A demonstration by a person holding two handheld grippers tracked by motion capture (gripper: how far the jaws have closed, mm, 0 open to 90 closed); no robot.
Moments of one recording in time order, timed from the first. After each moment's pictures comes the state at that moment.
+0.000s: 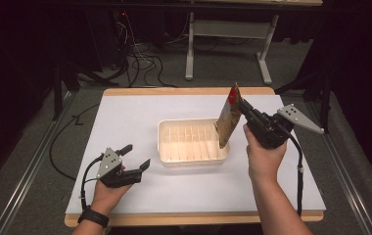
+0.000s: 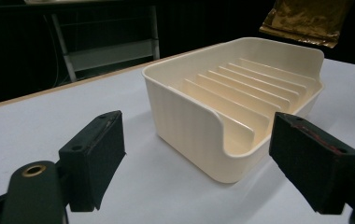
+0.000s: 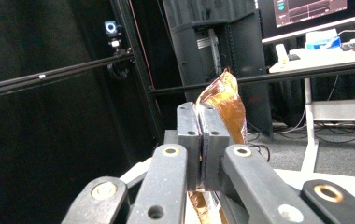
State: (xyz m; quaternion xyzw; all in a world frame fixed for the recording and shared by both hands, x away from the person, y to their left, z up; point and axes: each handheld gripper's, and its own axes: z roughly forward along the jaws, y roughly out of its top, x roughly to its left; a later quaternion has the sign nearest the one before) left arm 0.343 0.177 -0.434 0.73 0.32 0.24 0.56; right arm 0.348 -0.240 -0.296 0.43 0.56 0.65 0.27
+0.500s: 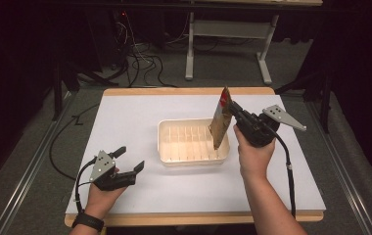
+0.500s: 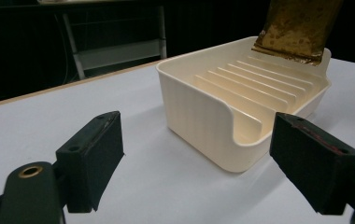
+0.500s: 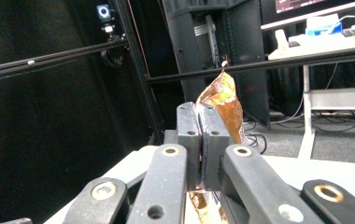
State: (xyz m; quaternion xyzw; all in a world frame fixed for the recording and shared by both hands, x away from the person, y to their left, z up) left arm 0.334 0.192 -0.435 0.72 0.33 0.25 0.55; right arm 0.367 -0.227 -0.317 0.44 0.57 0.64 0.27
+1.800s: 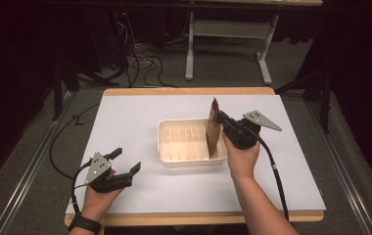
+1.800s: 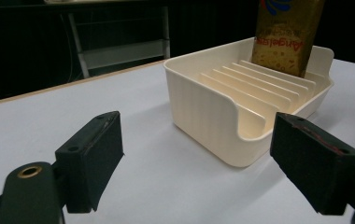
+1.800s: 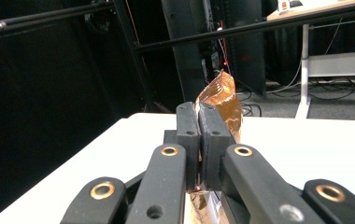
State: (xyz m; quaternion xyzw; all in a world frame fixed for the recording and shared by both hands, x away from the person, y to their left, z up) left arm 0.331 0.199 -0.434 0.72 0.33 0.25 0.55; right arm 0.392 -0.209 -0.364 0.47 0.60 0.60 0.25
